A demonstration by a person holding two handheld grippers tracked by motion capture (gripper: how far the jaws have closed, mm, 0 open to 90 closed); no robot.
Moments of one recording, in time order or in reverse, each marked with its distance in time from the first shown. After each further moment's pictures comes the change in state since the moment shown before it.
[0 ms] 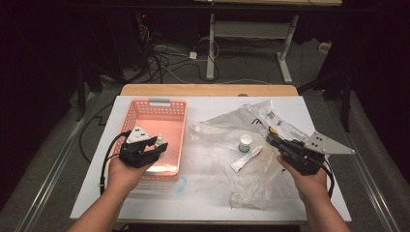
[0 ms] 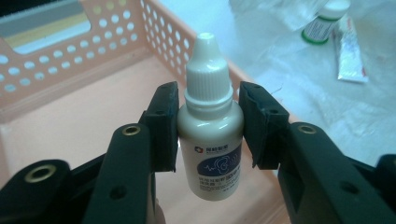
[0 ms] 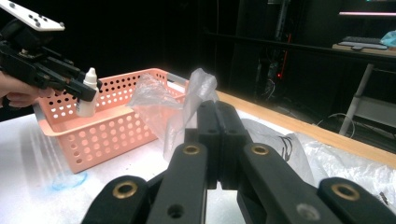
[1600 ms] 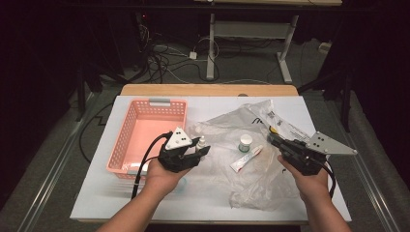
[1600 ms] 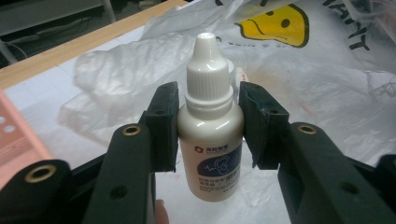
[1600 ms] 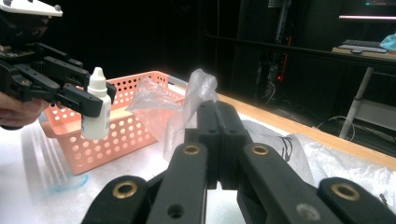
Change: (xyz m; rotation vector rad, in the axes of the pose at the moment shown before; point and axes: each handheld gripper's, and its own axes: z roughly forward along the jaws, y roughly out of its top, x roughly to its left) left arm -0.087 0.044 0.037 -0.102 -0.184 0.117; right arm 0.000 0.002 -0.003 -0.013 0.003 -0.005
